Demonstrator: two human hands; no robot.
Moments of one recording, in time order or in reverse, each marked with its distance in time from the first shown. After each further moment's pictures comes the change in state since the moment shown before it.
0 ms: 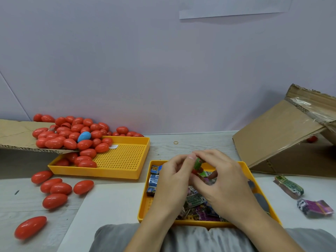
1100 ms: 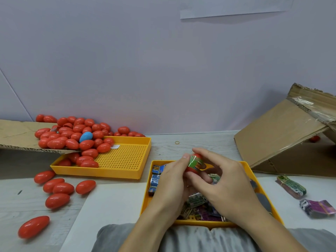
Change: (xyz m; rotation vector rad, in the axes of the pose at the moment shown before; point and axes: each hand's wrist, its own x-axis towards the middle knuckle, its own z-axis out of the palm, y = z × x) left_hand 0.002 0.004 -0.003 -0.292 -0.120 -0.215; right_hand -0.002 -0.002 0.001 0.148 0.036 0.066
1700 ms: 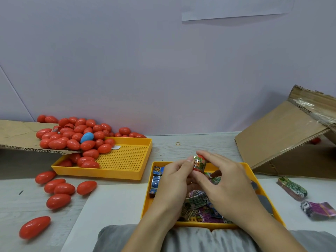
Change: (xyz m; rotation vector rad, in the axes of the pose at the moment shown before) left_hand -0.001 0.000 0.001 0.114 0.043 0.094; right_hand 0.002 0.000 -0.002 -0.162 -0.026 -0.011
